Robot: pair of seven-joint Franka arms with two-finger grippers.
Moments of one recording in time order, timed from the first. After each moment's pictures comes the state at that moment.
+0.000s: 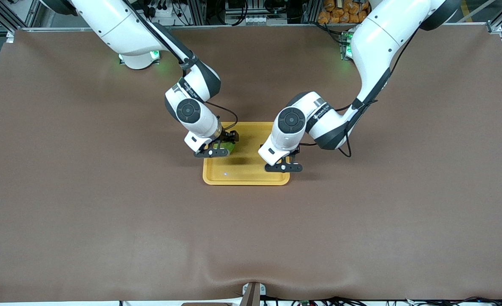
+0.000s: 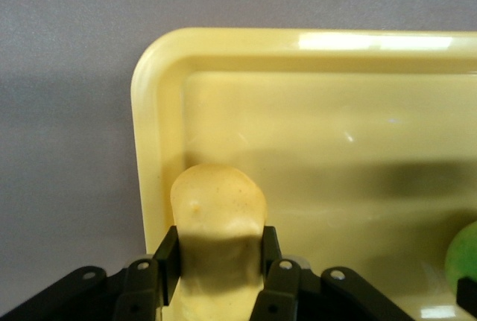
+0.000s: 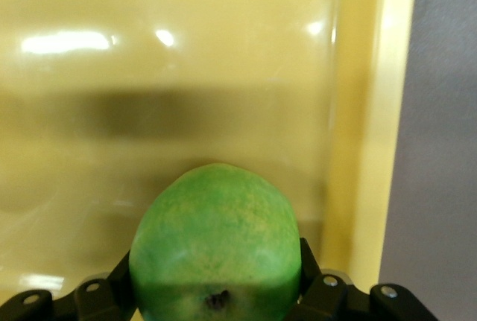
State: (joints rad) left arm -0.27 0.70 -0.48 -1.66 0.31 2.24 -0.84; right arm 0.32 0.56 0.36 -1.99 0.02 2.53 0.62
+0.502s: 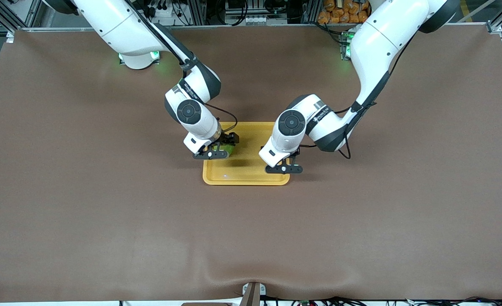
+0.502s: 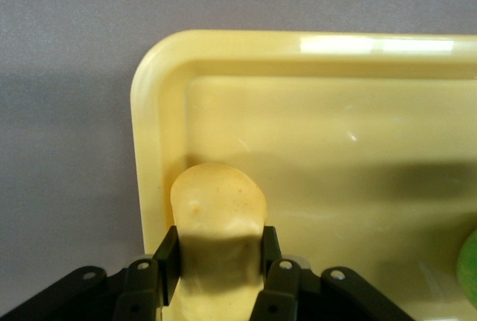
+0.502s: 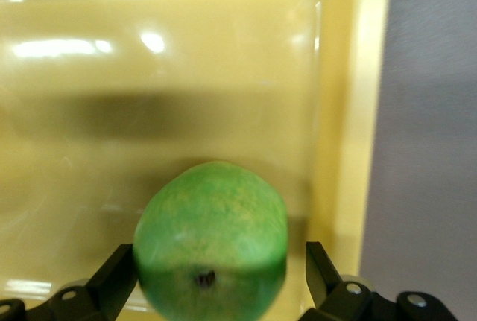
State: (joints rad) left arm -0.27 0.72 -0.48 -1.66 0.32 2.26 -0.86; right arm 0.35 0.53 0.32 -1.96 0.02 2.45 0.63
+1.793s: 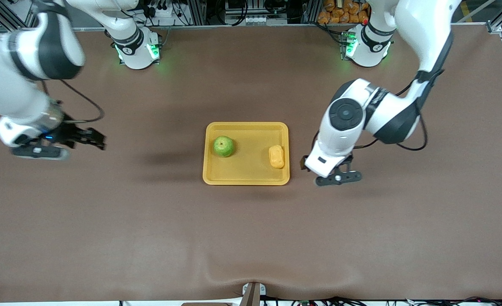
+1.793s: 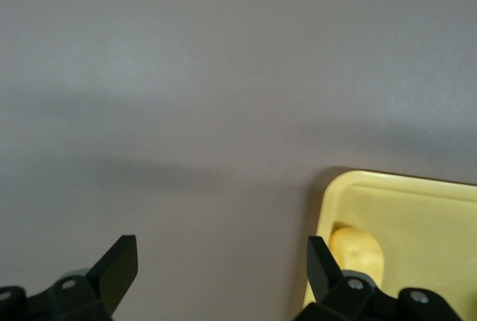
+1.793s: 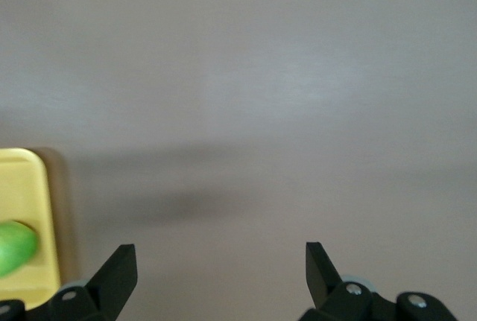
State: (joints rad) left arm -0.08 0.46 -0.47 -1.60 0.35 2.00 -0.77; right arm -0.04 0.00 0.05 -1.93 0.02 1.95 0.07
